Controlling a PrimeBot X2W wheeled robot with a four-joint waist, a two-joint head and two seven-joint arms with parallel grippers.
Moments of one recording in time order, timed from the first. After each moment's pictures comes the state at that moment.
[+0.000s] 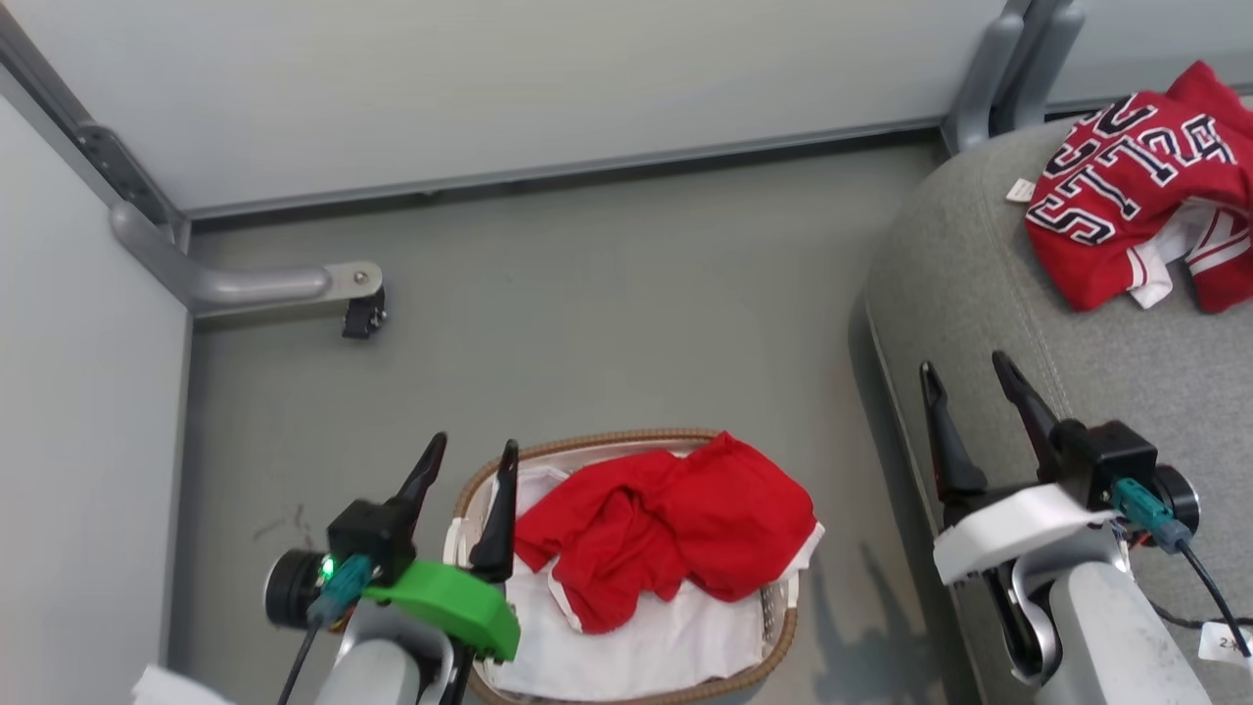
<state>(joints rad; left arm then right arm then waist) -0.19 0.05 -0.29 0.43 -0.29 -0.13 -0.26 -0.22 -0.05 0.01 0.29 0.13 0.13 -0.26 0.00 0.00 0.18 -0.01</state>
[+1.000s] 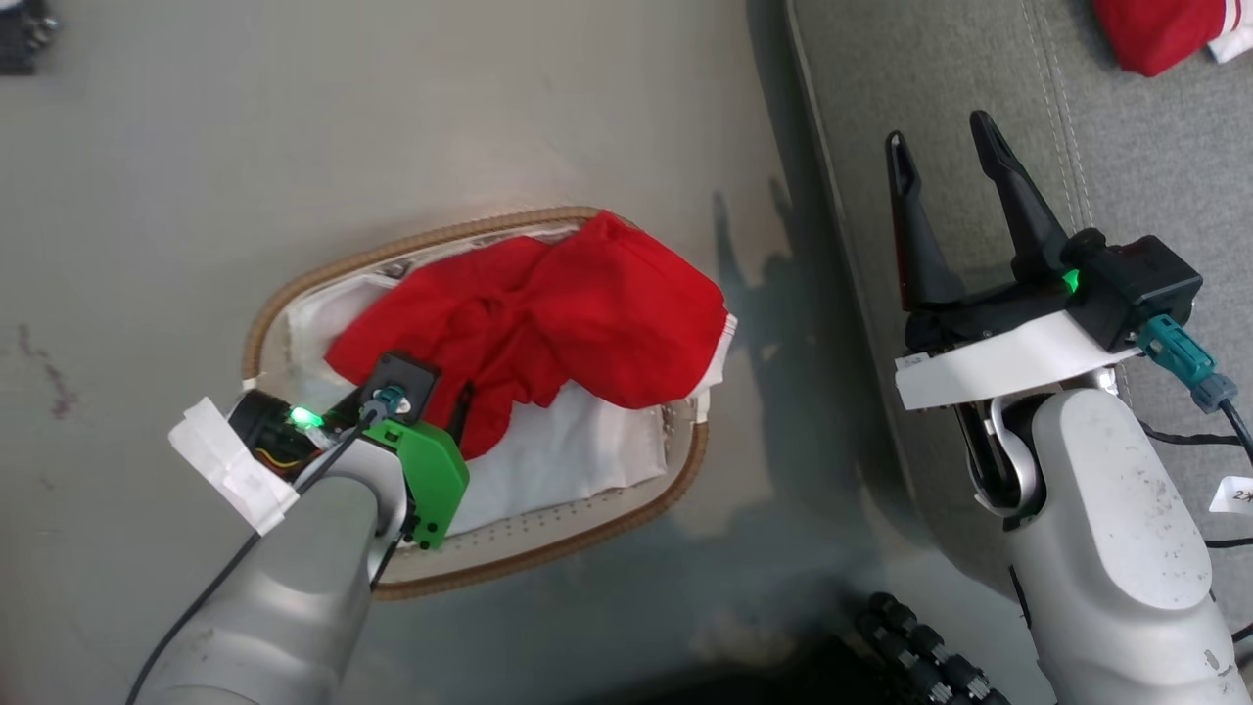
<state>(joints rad) -0.77 0.11 -0.69 1.18 -0.28 -0.13 -0.24 -0.49 -0.05 0.10 0.14 0.21 0.13 -0.26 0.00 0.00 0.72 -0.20</state>
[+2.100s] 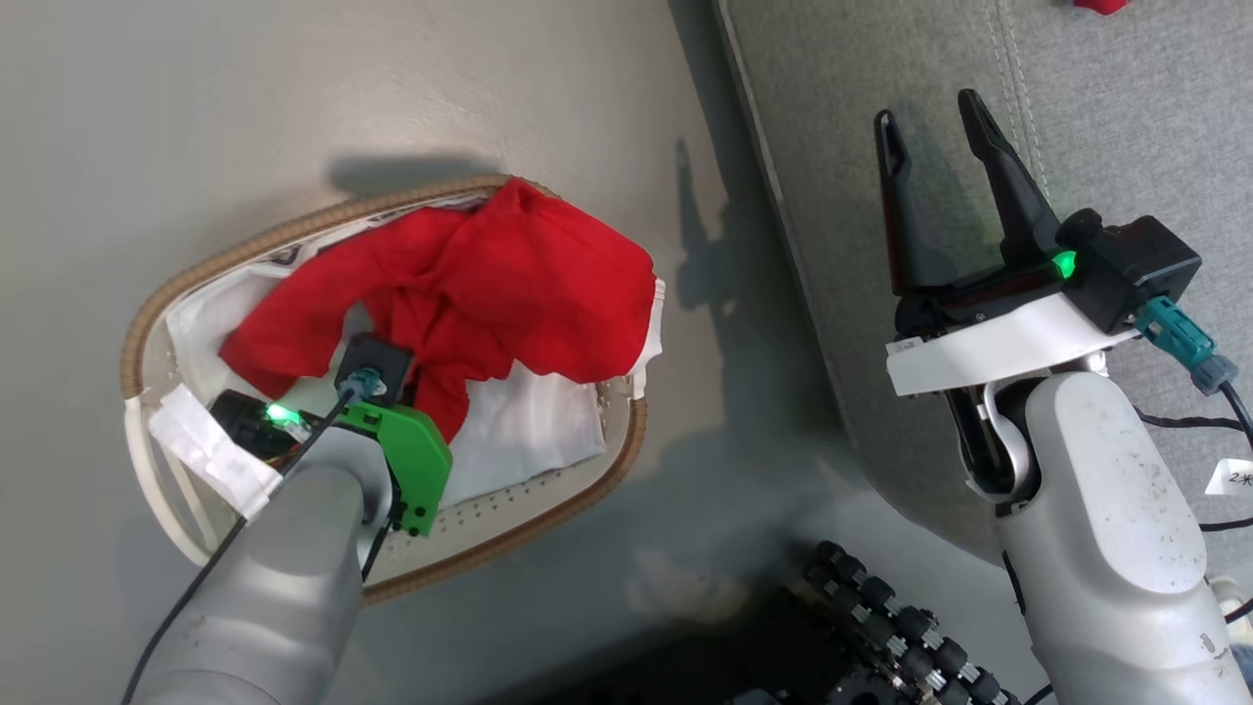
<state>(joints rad) -0.82 0.10 -0.69 1.28 -0.35 -0.12 -0.22 -0.52 -0.05 0.12 0.15 0.25 0.13 -0.26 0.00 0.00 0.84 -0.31</state>
